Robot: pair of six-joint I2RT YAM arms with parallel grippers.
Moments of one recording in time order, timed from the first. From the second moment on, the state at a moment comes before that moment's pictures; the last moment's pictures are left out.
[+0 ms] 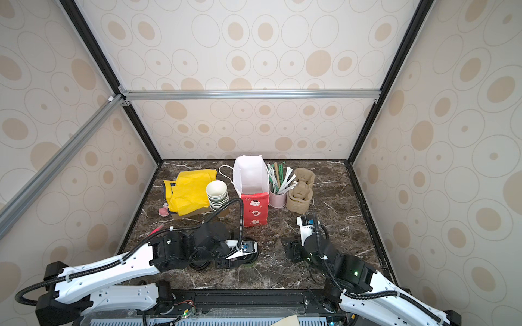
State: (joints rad) left arm -1.17 1.13 1.03 -0.73 -0.01 0.45; right arm 0.97 0.50 0.63 -0.72 0.31 0.66
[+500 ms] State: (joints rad) left arm -1.09 1.40 1.23 -0.97 0.05 0.53; right arm 0.97 0.41 0.67 -0.84 0.36 0.66
